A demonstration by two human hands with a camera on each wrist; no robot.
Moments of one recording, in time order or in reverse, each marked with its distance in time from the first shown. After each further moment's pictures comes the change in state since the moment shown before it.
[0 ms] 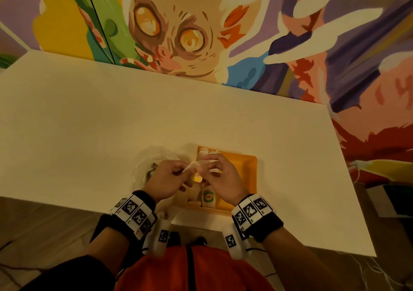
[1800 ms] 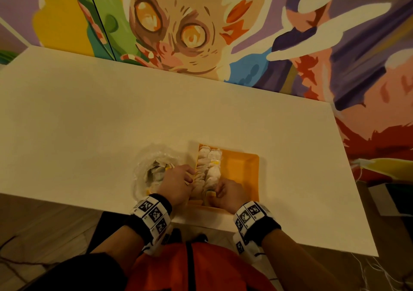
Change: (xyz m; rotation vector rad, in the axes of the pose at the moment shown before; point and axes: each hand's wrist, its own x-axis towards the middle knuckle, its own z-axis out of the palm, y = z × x) left_hand 0.007 -0.014 0.020 0.502 0.045 -0.105; right_hand -0.005 0.060 -0.021 -0.670 -0.087 0.267
